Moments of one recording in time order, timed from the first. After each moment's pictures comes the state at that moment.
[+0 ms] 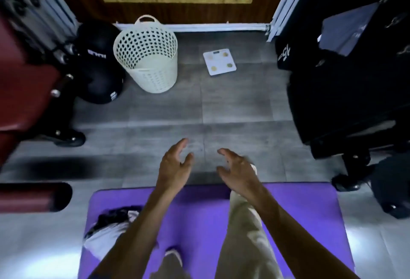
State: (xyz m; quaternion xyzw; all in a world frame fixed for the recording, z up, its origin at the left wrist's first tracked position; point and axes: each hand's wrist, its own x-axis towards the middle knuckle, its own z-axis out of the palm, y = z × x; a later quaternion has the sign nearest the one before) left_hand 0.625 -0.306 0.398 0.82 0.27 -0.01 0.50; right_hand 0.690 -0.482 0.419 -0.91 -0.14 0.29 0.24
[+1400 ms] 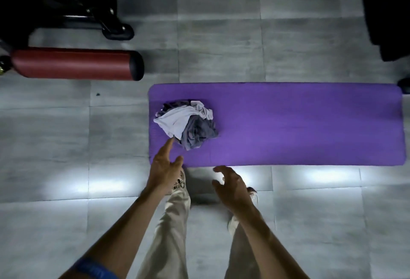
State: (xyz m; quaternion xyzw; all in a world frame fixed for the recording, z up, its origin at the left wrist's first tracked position) left_hand 0.015 -0.098 0.240 0.79 0.38 -0.18 0.45; right_hand 0.050 -0.294 0.263 -0.85 0.01 0.42 0.31
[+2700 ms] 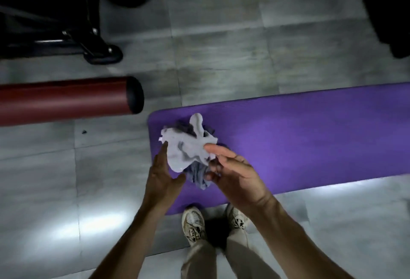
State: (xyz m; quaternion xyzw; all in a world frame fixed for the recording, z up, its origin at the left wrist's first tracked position) left_hand 0.094 0.045 0.099 0.79 0.32 -0.14 0.51; right_hand 0.162 -0.129 0.160 -0.38 0.18 0.40 0.81
